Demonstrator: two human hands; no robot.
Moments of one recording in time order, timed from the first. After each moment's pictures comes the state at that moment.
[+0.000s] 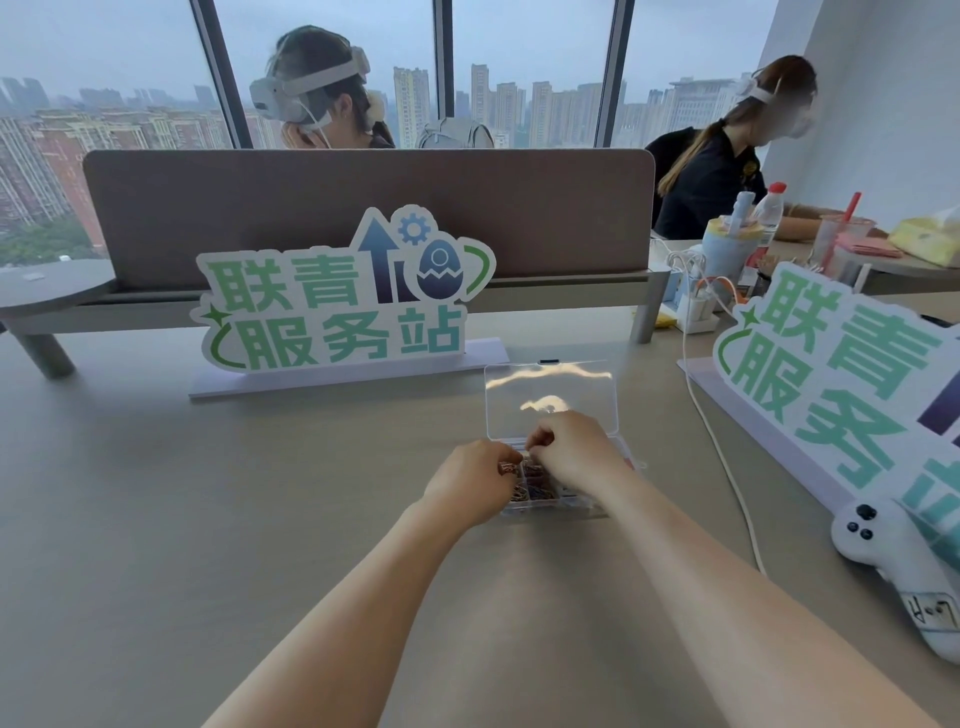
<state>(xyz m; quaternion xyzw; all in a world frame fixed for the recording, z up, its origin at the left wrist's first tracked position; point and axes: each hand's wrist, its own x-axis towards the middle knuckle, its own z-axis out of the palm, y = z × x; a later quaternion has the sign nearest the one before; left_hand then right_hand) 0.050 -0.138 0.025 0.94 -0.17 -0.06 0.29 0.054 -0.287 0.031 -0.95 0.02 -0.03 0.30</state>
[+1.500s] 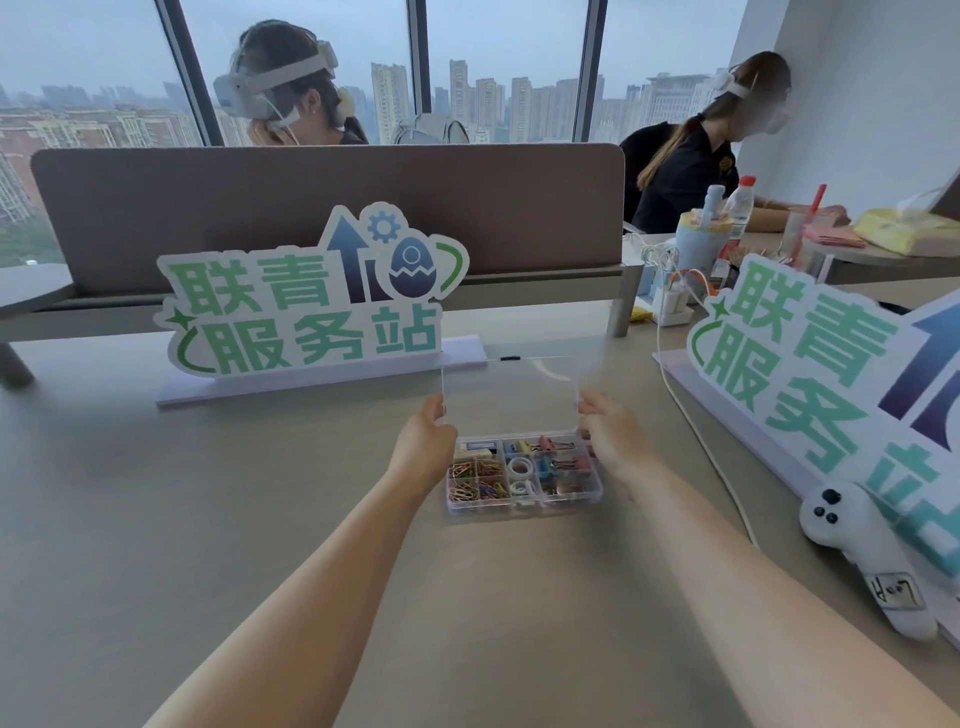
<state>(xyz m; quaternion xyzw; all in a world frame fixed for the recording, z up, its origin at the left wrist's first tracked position) 0.089 -0.129 0.017 0.84 -0.01 -0.06 0.55 0.037 -0.338 0.036 -0.83 0.16 -0.06 0.54</state>
